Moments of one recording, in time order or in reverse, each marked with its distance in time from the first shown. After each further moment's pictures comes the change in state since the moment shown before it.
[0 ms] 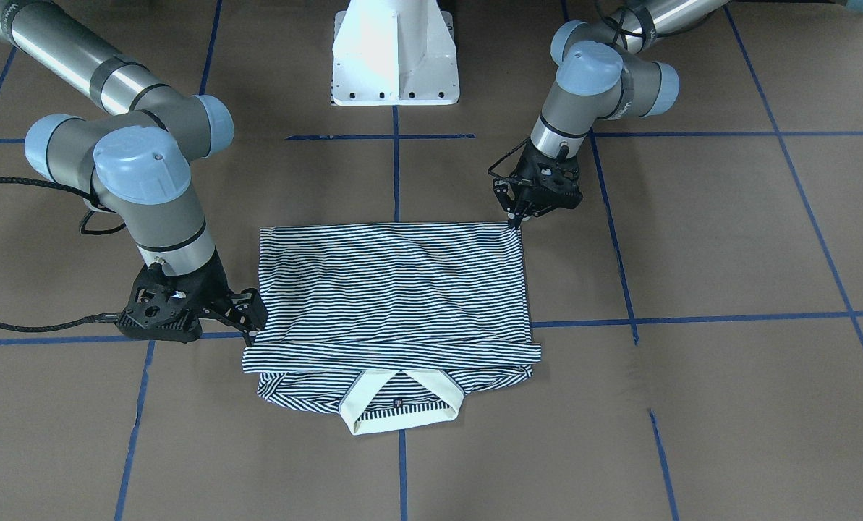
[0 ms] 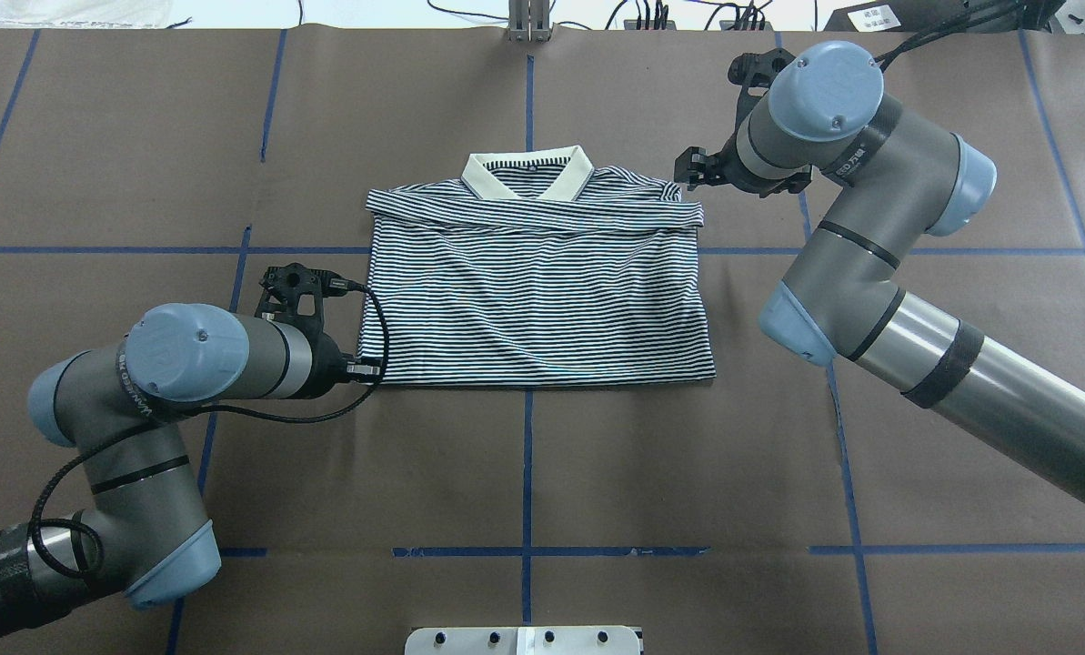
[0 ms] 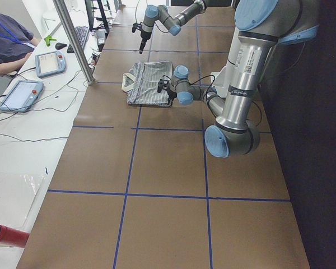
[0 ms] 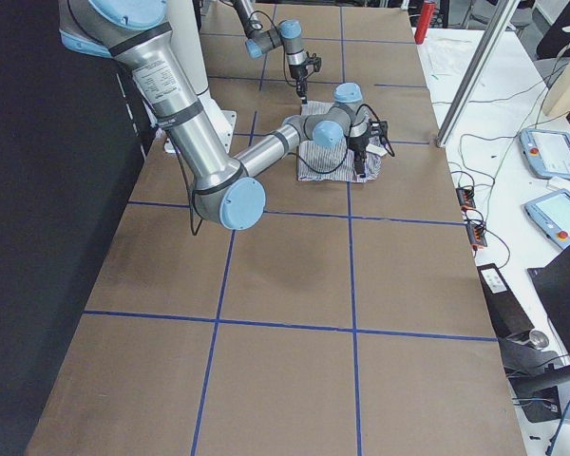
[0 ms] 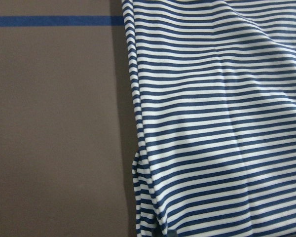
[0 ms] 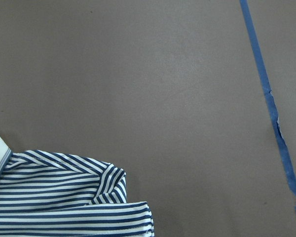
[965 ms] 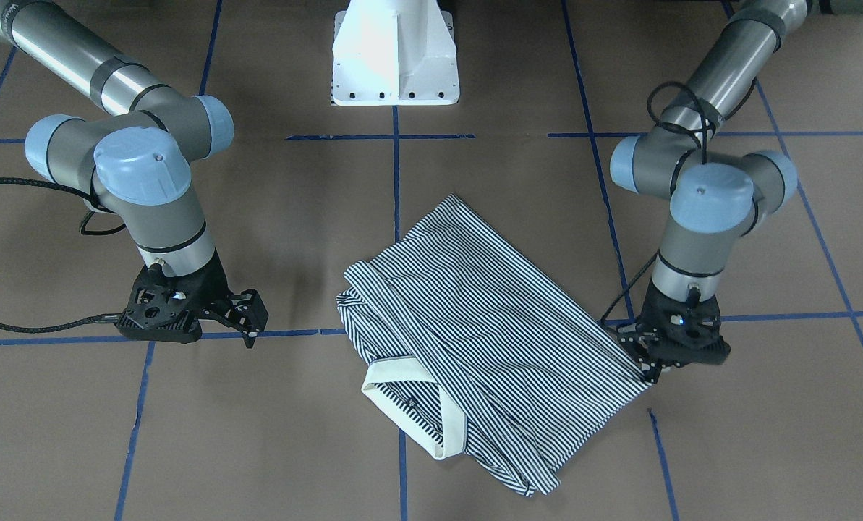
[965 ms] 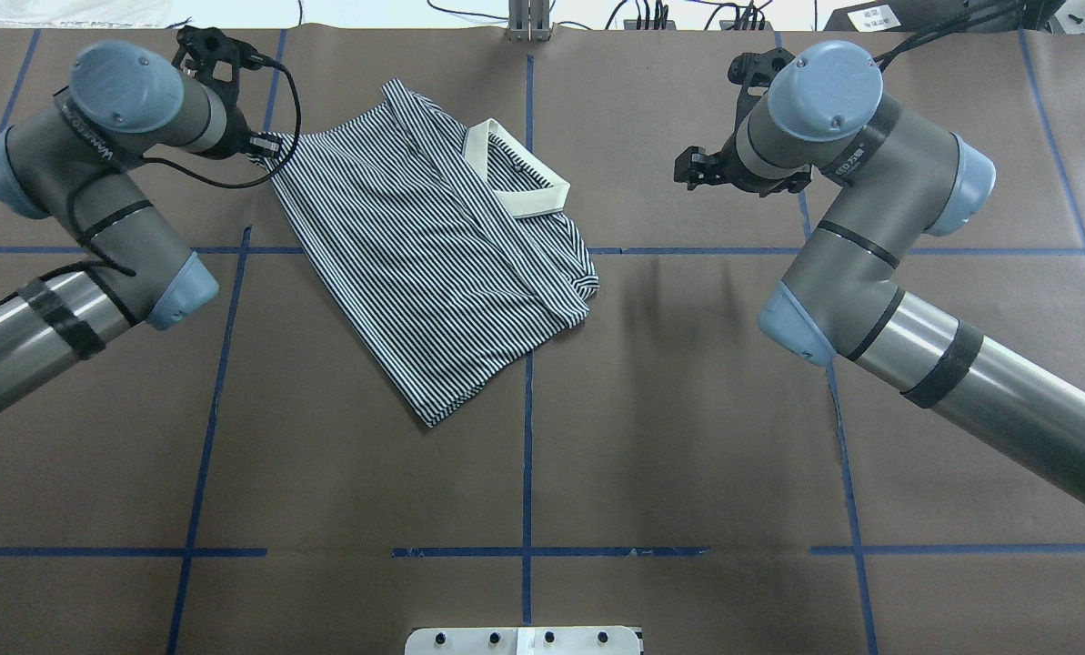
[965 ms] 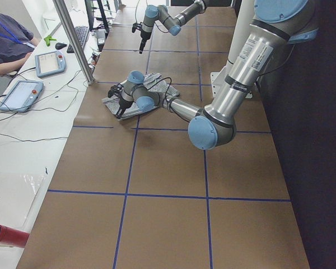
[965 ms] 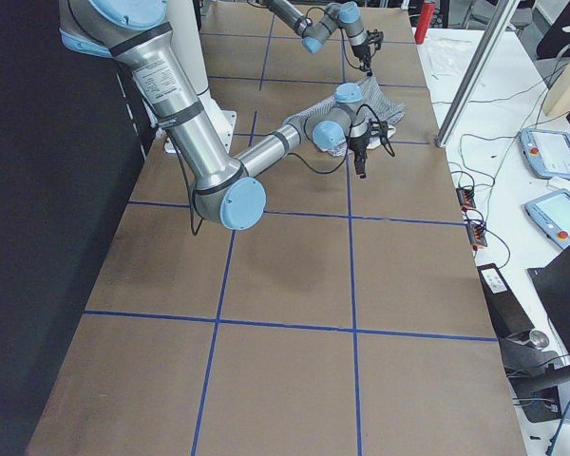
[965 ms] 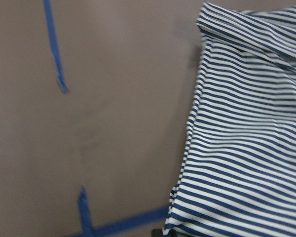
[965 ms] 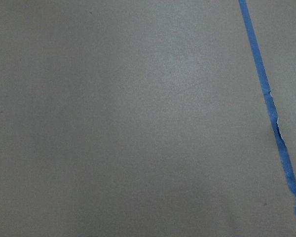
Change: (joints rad) left arm -0.404 -0.293 0.527 -0.052 0.000 0.423; right arm 0.000 0.001 -0.002 0.000 -0.003 0.001
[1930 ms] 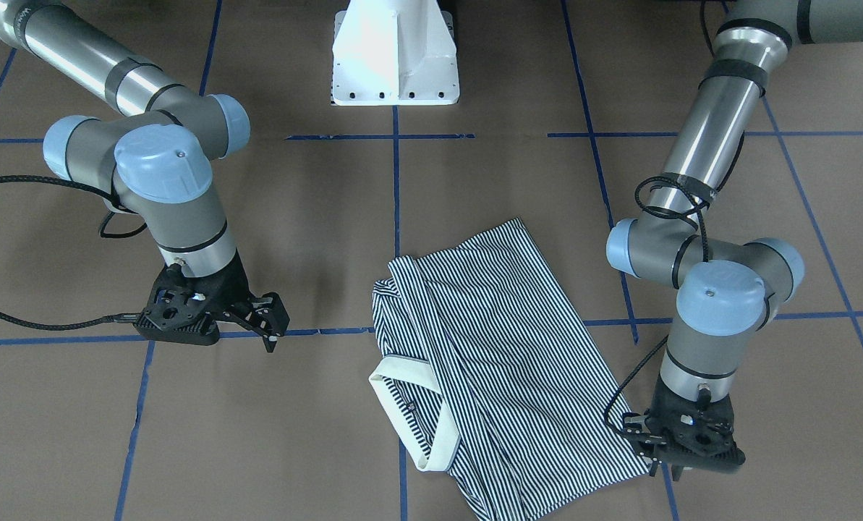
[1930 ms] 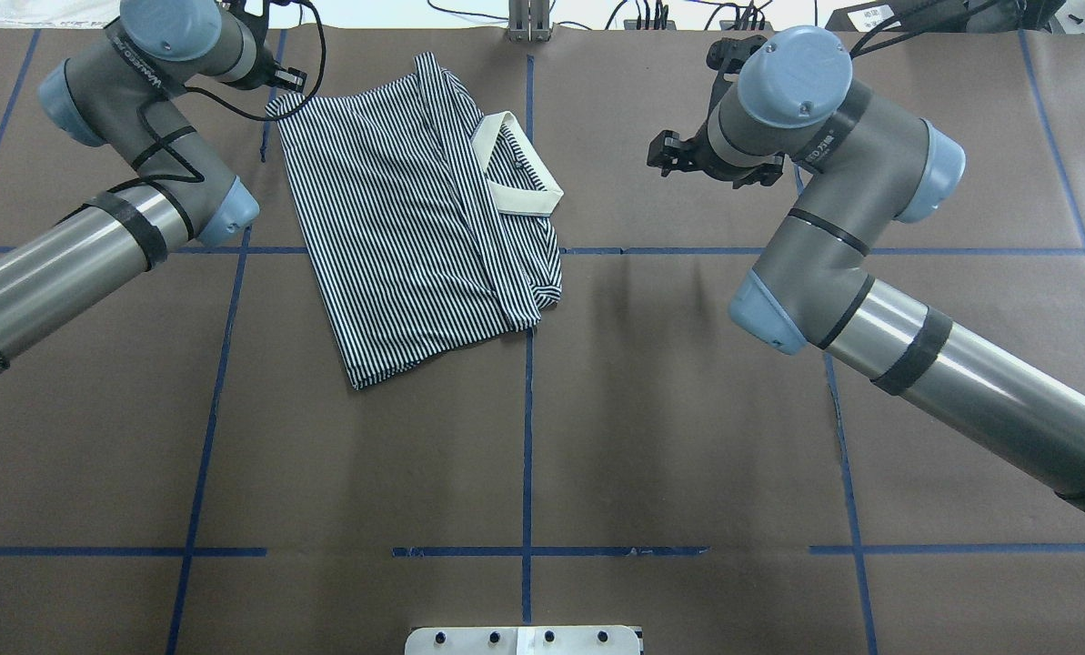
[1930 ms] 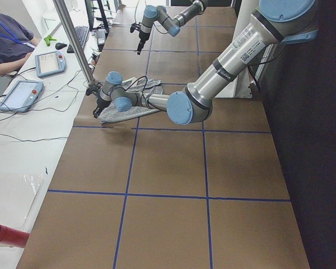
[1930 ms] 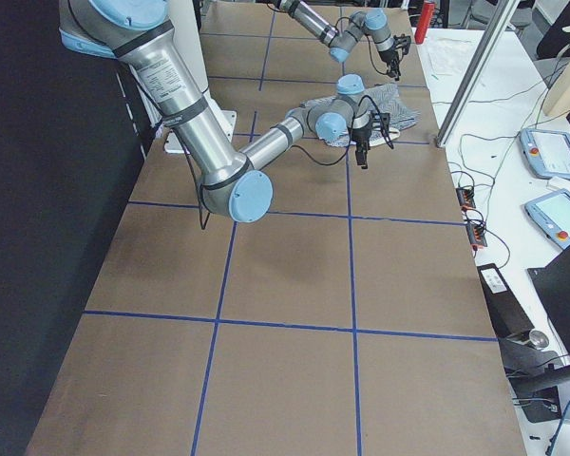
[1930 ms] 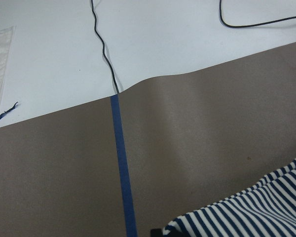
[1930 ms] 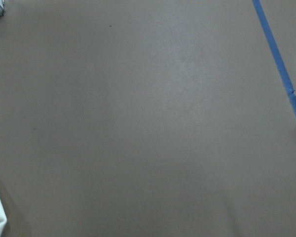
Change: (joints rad) left arm -0.066 -0.218 0.387 -0.225 -0.024 0.113; right arm -0.018 0.107 -0.069 -0.001 -0.017 0.137
